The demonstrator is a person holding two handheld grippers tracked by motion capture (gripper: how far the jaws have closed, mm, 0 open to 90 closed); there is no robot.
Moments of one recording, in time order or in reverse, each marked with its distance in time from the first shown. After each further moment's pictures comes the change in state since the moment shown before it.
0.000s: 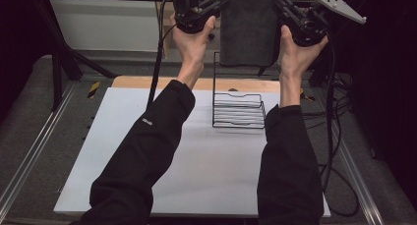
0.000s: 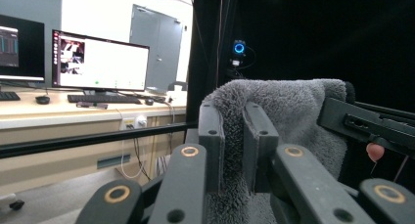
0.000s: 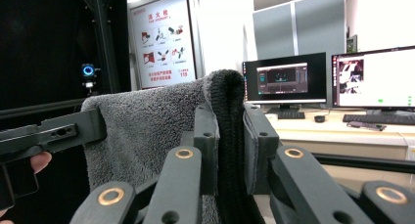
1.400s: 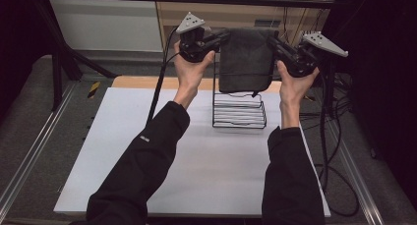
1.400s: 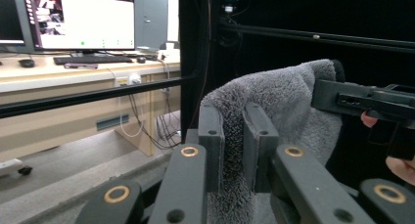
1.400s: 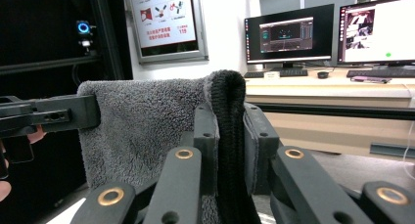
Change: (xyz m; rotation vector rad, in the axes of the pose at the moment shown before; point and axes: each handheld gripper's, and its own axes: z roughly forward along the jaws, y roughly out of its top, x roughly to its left) left arm 0.005 -0.072 -0.010 0.181 -0.058 0.050; right arm -0.019 -0.075 -0.026 0.145 0.013 0.021
